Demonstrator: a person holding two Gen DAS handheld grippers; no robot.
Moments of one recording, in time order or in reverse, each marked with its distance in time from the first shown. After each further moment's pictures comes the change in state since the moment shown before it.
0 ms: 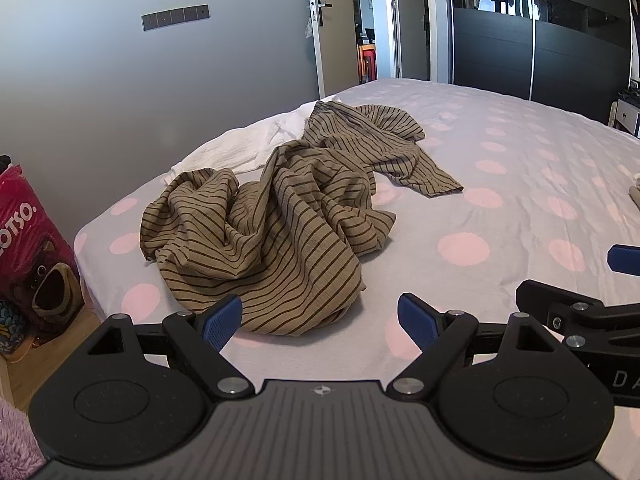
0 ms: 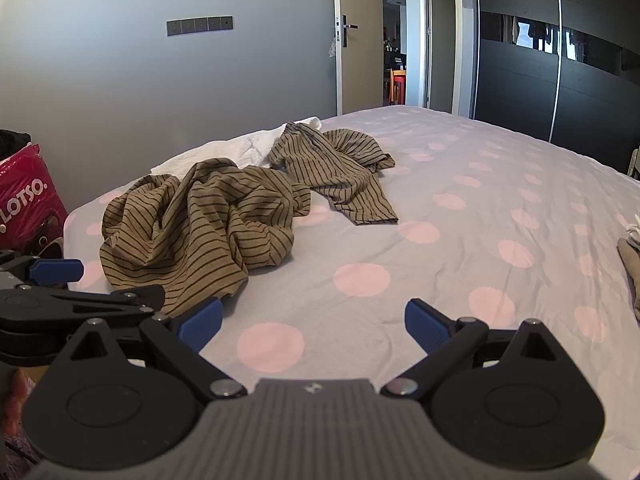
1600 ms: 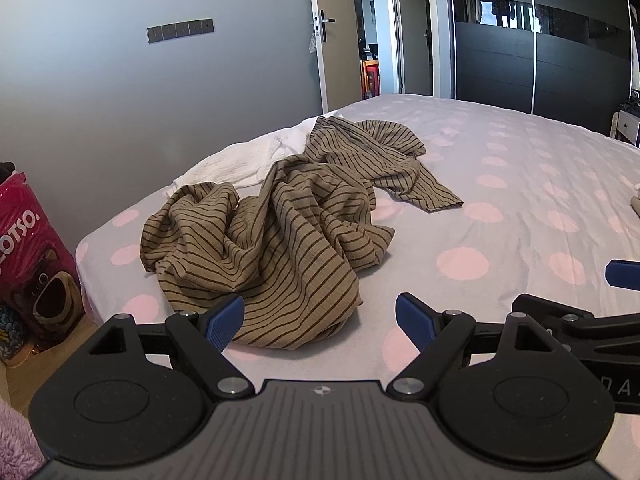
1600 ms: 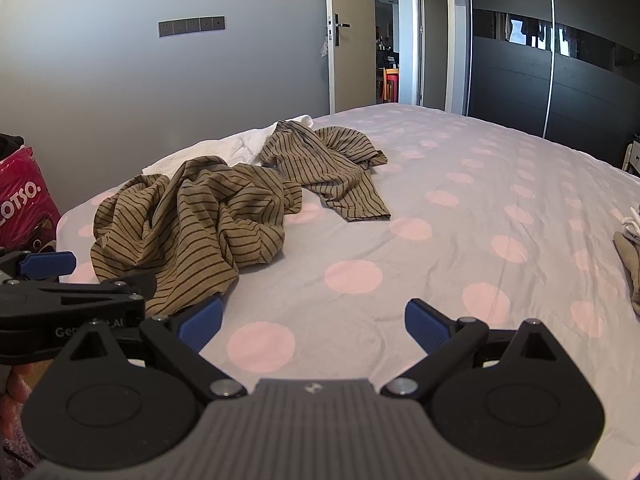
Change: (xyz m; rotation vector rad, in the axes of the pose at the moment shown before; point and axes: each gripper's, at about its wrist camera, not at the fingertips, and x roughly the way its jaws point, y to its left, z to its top) left arm -0.007 -0.005 -0.002 -0.017 -0.065 0.003; right arm 0.005 -0.006 -0.004 0.016 -0.002 -0.017
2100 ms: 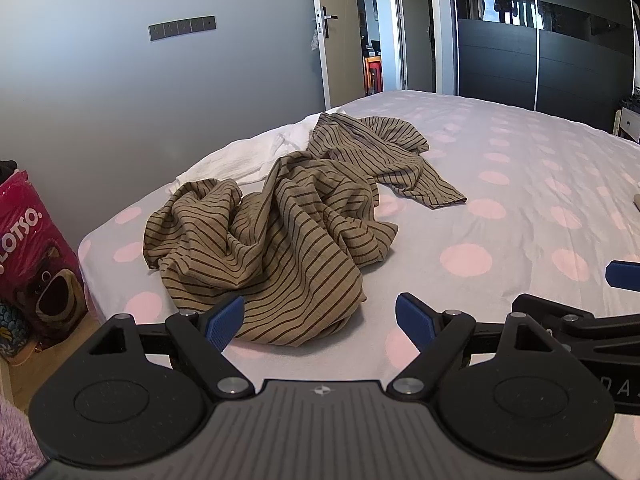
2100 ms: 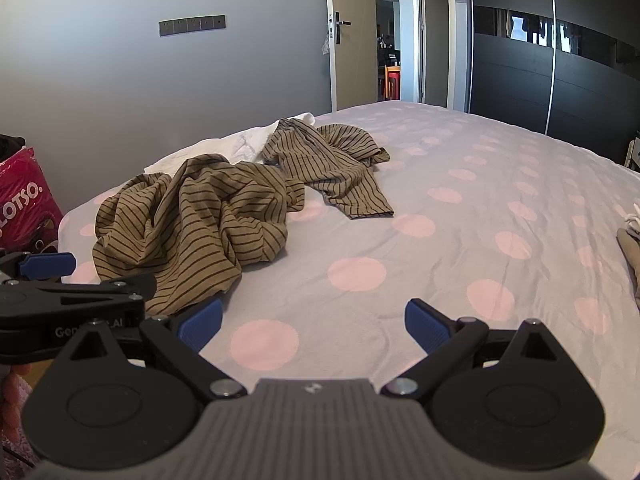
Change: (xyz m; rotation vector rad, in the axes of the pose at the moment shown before) left arm 0.001 0.002 -0.001 -0.005 0.013 0.002; right arm 0.001 -0.001 -0.001 0.008 0.006 0.010
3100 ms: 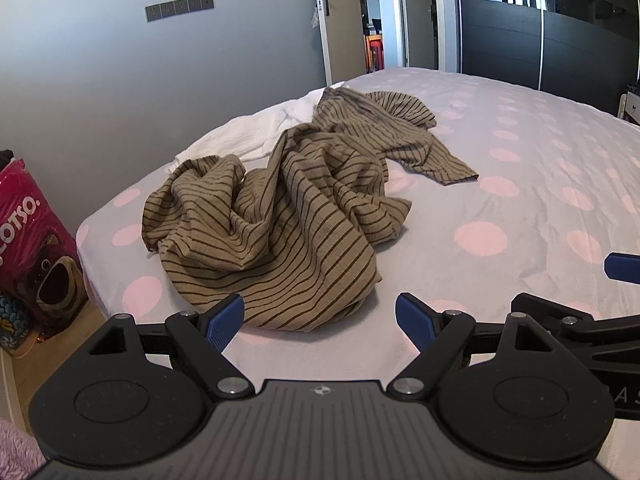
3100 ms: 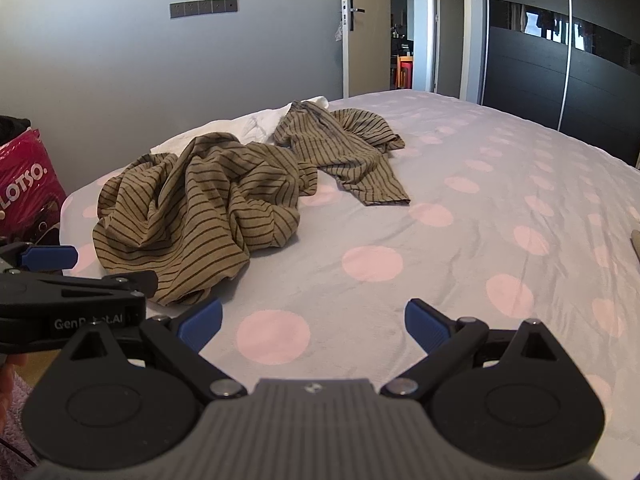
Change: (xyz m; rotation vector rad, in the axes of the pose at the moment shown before) left arm 0.025 0.012 -0.004 0.009 0.077 0.004; right arm 0.026 0.011 -0.003 -0.038 0.043 0.024
